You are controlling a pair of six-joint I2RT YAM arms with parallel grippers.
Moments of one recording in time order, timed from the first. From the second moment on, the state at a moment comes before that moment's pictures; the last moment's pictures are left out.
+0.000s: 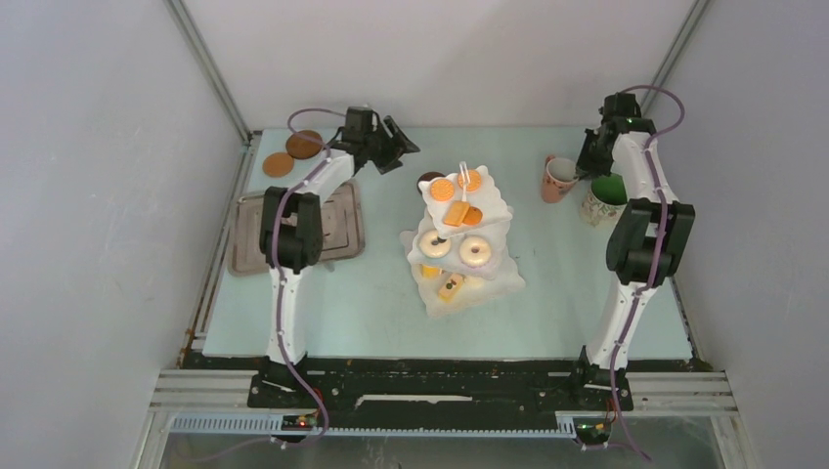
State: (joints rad) left arm -0.24 2.30 1.92 -0.26 0.35 -0.83; right arm -0.14 2.11 1.94 -0.88 -0.07 0.24
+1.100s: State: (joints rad) left arm -0.39 2.50 1.91 0.01 0.31 -1.37; right arm -0.14 1.88 1.82 -0.79 -0.25 0.30
